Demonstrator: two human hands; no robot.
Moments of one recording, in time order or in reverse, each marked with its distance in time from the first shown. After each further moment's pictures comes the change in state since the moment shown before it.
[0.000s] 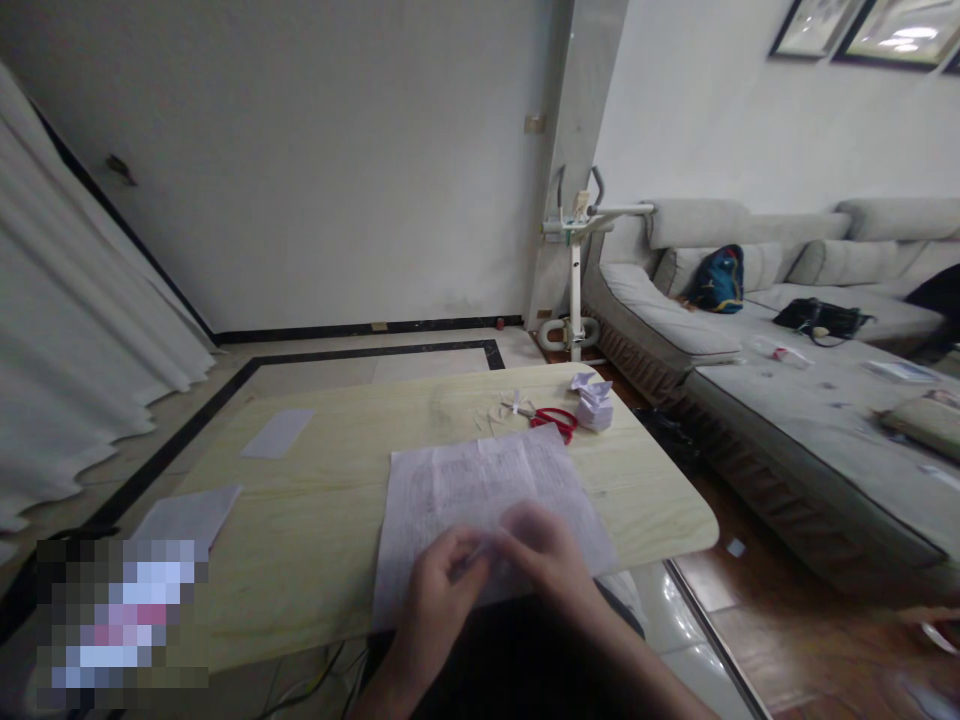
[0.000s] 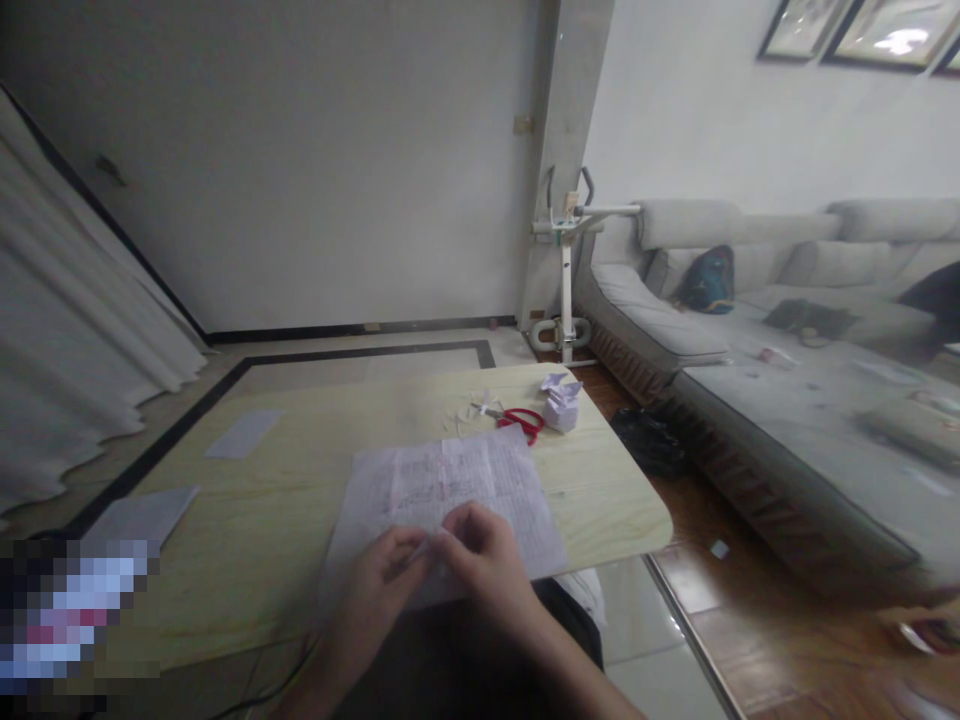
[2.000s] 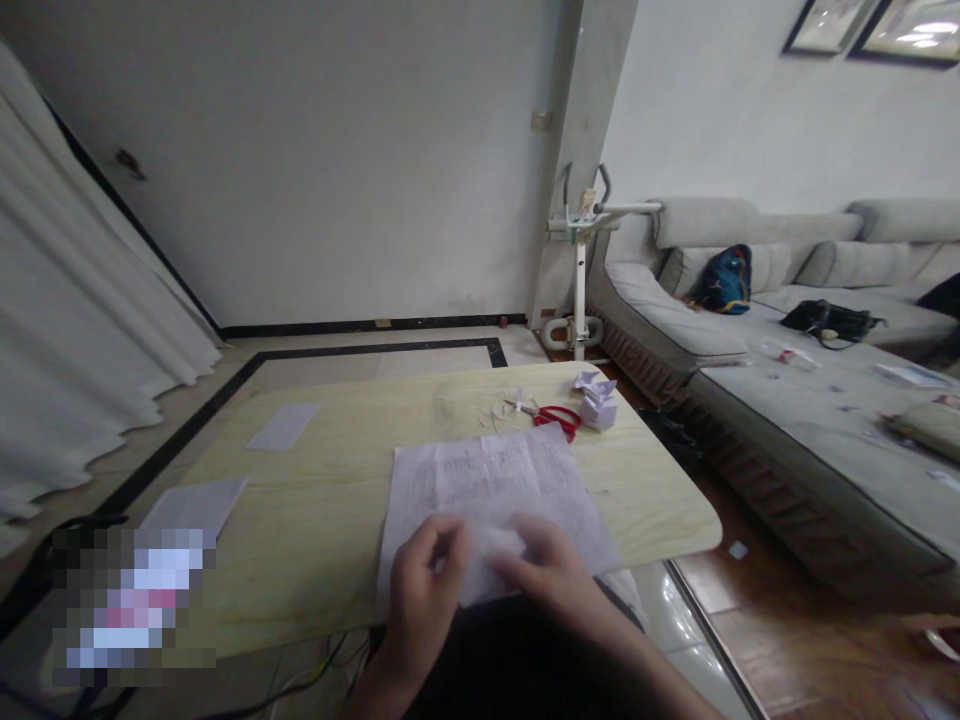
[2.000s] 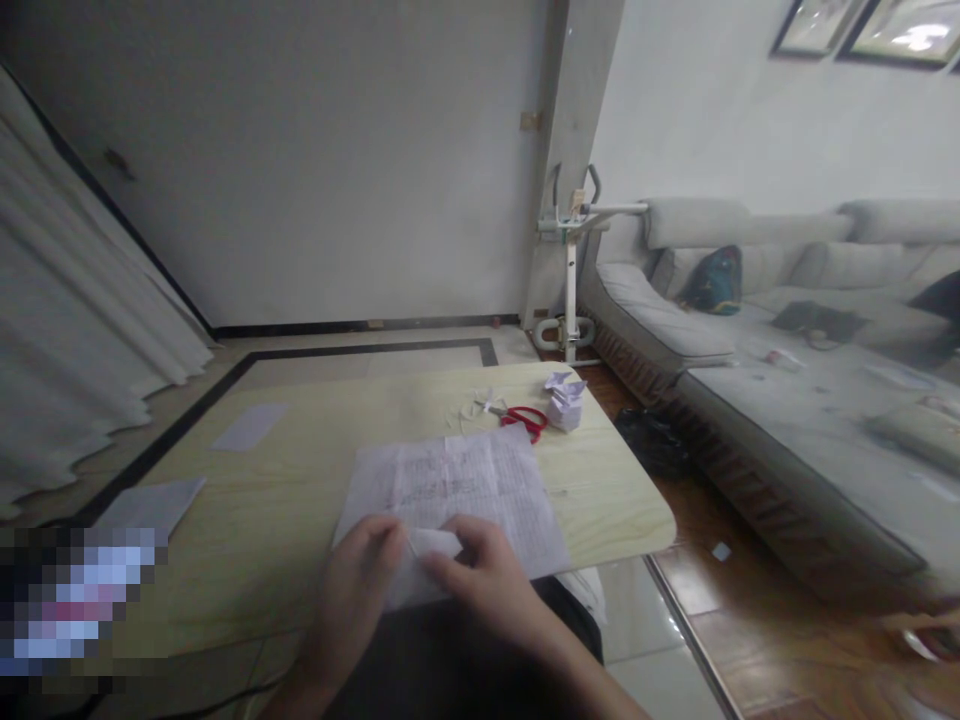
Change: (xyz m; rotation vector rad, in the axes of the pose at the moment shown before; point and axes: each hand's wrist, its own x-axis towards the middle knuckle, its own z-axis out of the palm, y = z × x) left_hand -0.004 0.018 -0.009 0.133 0.324 0.264; right_hand -0.012 -0.017 0.004 -0.047 -0.108 0.135
